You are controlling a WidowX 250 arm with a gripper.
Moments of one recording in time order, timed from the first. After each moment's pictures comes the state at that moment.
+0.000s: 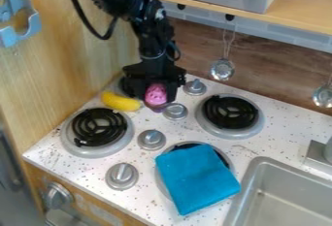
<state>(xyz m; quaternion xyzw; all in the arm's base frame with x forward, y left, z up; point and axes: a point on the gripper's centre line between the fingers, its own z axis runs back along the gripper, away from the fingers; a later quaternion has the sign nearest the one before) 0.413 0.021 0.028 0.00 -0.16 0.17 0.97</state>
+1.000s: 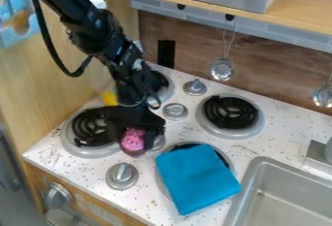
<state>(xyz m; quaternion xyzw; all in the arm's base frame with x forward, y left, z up) 0.341 0.025 -0.016 0.03 -0.12 0.12 0.99</state>
